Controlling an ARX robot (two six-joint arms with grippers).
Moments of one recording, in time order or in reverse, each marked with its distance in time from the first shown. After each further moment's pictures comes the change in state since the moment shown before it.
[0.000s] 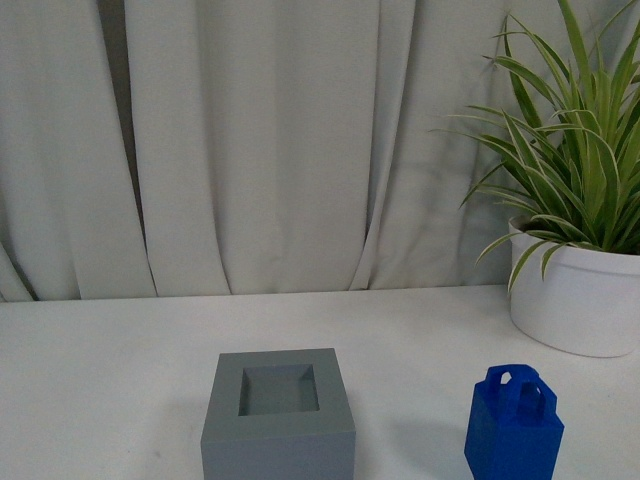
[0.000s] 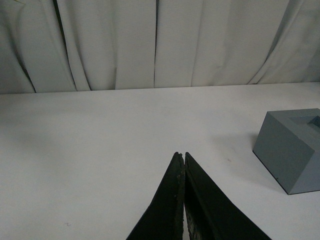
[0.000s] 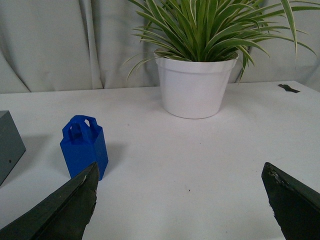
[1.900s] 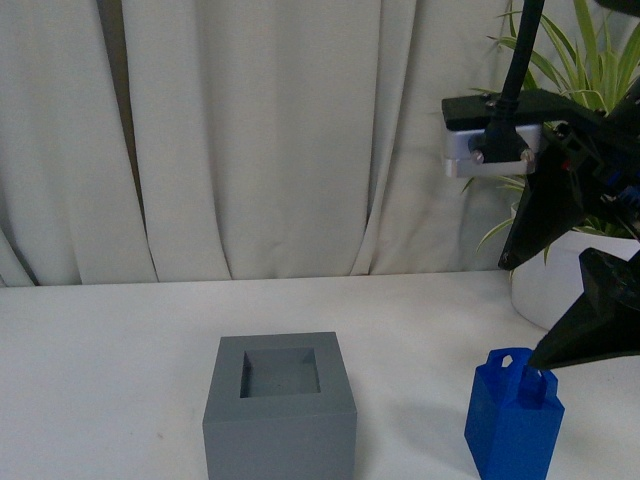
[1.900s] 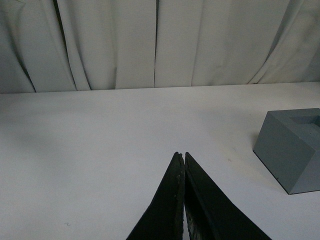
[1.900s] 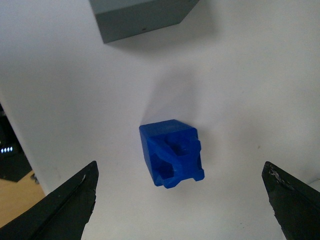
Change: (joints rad) left arm 0.000 0.000 0.000 0.000 0.000 0.000; right arm 0.233 1.715 1.575 -1.013 -0.273 -1.148
